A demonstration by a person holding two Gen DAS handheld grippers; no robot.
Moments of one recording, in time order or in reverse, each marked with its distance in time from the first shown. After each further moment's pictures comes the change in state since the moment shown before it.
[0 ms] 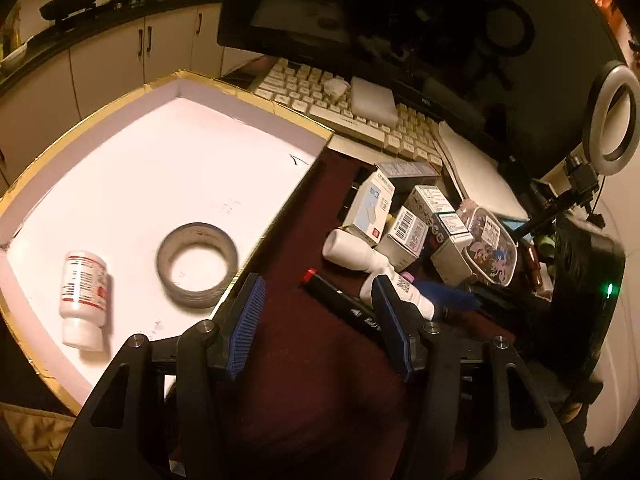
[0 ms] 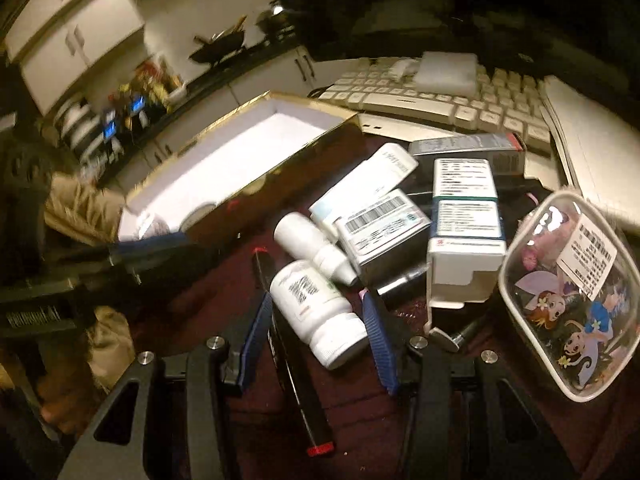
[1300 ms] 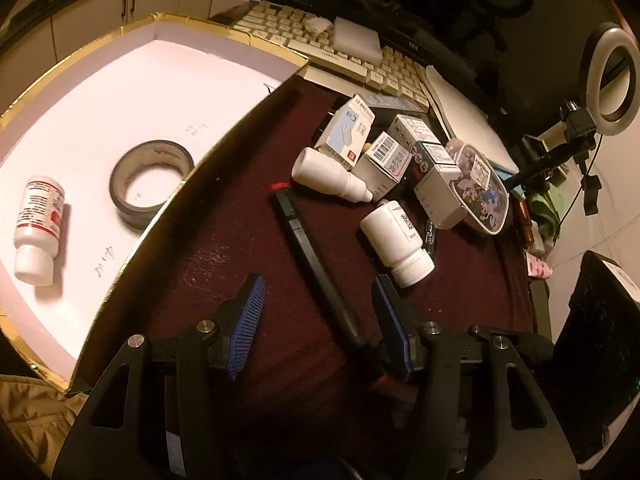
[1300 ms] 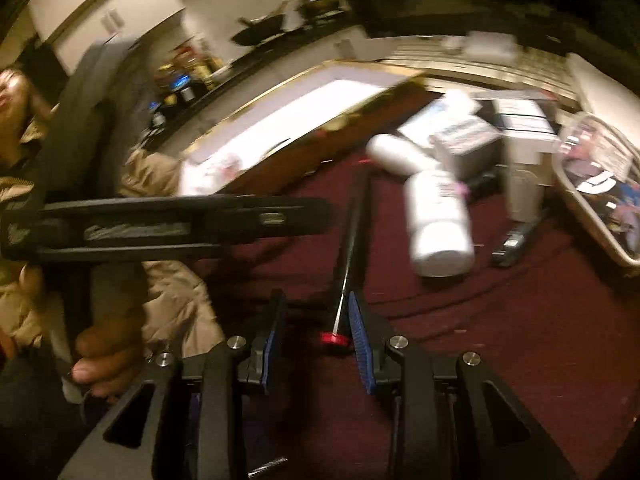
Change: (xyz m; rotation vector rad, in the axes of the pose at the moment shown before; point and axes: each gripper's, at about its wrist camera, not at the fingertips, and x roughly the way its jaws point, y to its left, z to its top) left arm 0.020 -0.015 -0.029 0.000 0.171 -0.054; right arm -0.025 0.043 -0.055 -0.002 0.021 0.164
